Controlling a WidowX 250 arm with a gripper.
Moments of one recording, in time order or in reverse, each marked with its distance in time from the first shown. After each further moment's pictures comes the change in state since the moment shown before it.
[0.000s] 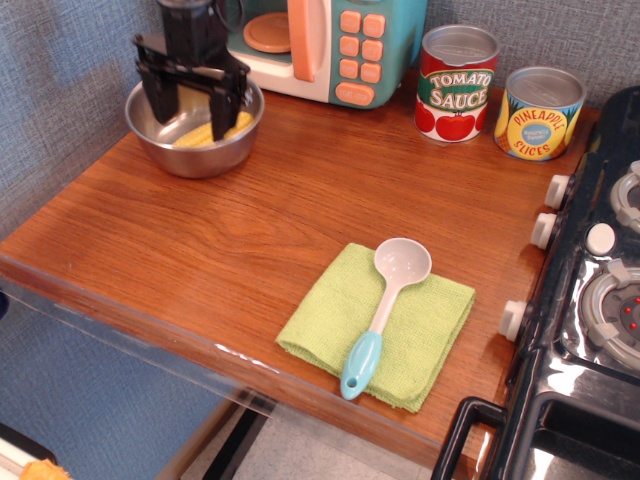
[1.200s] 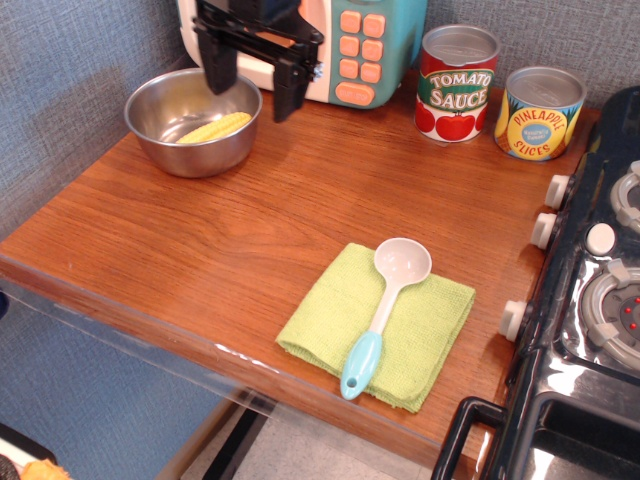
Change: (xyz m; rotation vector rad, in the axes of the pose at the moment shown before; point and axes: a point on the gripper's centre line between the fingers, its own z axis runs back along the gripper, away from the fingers) arm -0.015 -0.069 0.063 0.013 -0.043 -0.153
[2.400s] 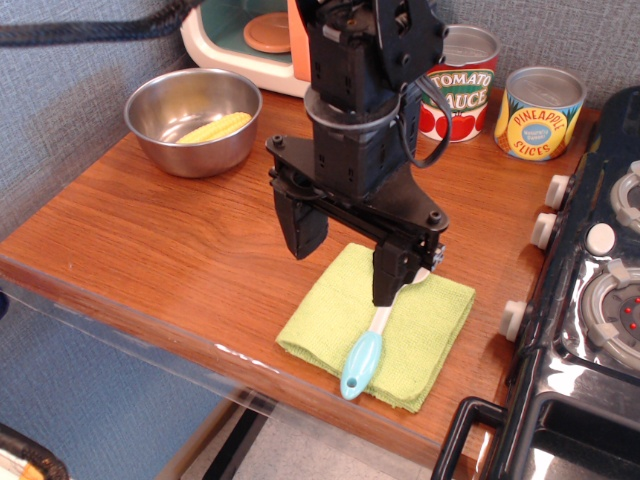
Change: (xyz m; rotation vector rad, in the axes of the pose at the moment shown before) arm -0.101 -0.145 0.018 -0.111 -0.083 -0.109
